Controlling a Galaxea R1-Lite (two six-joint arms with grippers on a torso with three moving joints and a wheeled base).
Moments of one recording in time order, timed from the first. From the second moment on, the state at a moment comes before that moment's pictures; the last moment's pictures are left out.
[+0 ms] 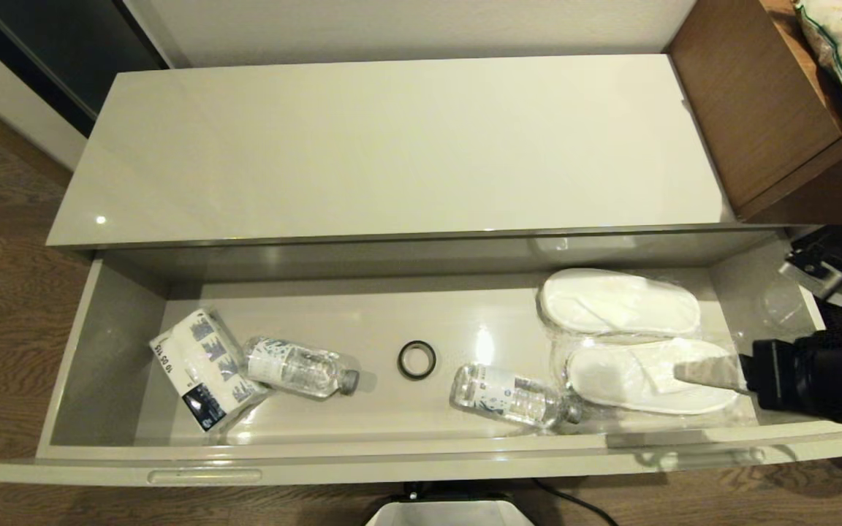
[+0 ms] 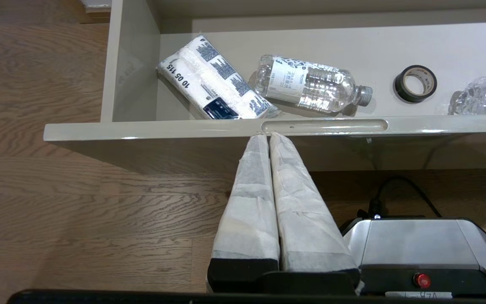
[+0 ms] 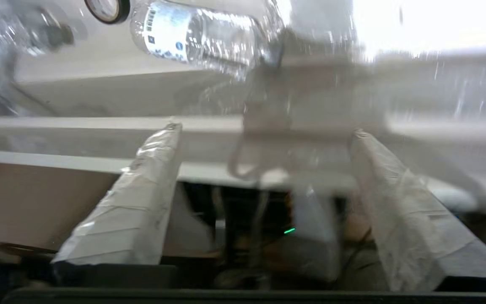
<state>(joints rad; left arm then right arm) 0.01 0.00 0.00 0.00 0.00 0.03 0.26 1.32 -0.82 0.25 0.10 0.33</state>
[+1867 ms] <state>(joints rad) 0.01 0.00 0.00 0.00 0.00 0.03 0.73 1.96 -1.02 0.01 -0.45 -0.09</state>
